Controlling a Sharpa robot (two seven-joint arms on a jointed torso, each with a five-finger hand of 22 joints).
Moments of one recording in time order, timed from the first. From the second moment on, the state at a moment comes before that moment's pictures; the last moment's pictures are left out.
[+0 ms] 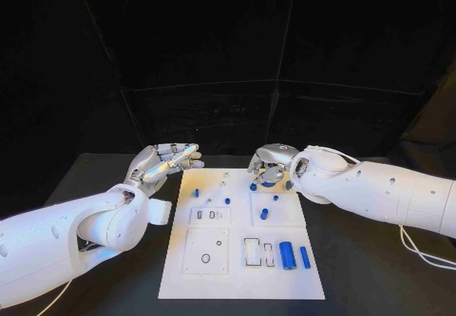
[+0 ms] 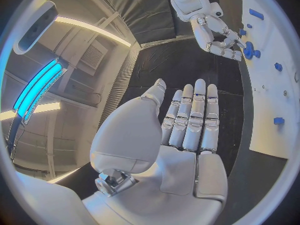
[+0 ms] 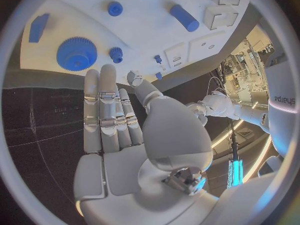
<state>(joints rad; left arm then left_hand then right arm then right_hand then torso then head) 1.23 -0.90 -0.08 1.65 0.02 -0.37 0.57 1.34 0.01 0.11 0.11 0.05 0.97 0.22 0.13 0.07 1.08 0.16 0.17 0.07 1.09 0.12 0.22 0.13 0.18 0.82 0.24 0.30 0.13 1.32 -0.65 -0.11 1.26 -1.52 -0.24 0.00 1.25 -0.03 0.22 -0.26 0.22 1.03 0.16 0.07 0.07 1.16 0.09 0.07 0.07 1.47 0.00 0.54 0.36 0.17 1.09 0.10 0.87 0.45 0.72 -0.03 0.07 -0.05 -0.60</state>
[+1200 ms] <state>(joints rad) 1.23 -0.91 -0.08 1.67 0.01 -0.36 0.56 1.34 0.01 0.11 0.10 0.05 0.97 0.22 0.12 0.07 1.08 0.16 0.15 0.07 1.09 0.12 0.20 0.13 0.18 0.83 0.25 0.30 0.12 1.32 -0.64 -0.12 1.24 -1.57 -0.14 -0.03 1.25 0.00 0.31 -0.25 0.22 1.05 0.16 0.07 0.07 1.16 0.09 0.07 0.07 1.47 0.00 1.05 0.81 0.14 1.21 0.11 1.22 0.87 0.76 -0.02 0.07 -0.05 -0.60</state>
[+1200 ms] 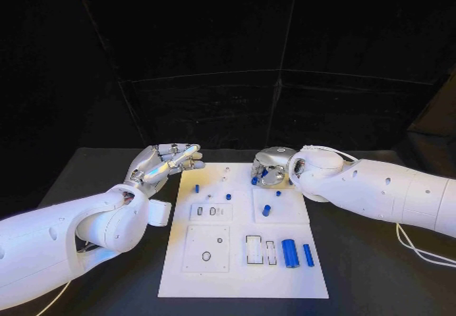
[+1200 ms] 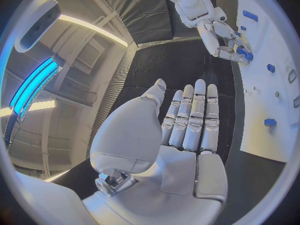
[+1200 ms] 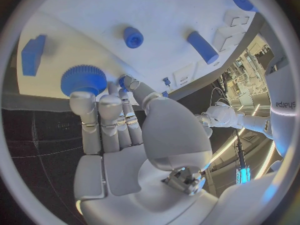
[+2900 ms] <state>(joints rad) 1.23 -0.92 -0.08 1.67 0.01 -0.35 0.55 1.34 0.01 0.11 0.10 0.05 0.97 0.22 0.12 0.07 1.07 0.16 0.15 0.07 1.08 0.13 0.20 0.13 0.18 0.83 0.25 0.30 0.12 1.32 -0.62 -0.11 1.26 -1.46 -0.31 -0.08 1.21 0.00 0.40 -0.17 0.24 1.12 0.14 0.08 0.07 1.23 0.07 0.07 0.07 1.46 0.00 1.16 0.89 0.12 1.24 0.10 1.31 0.98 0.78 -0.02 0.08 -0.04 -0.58</state>
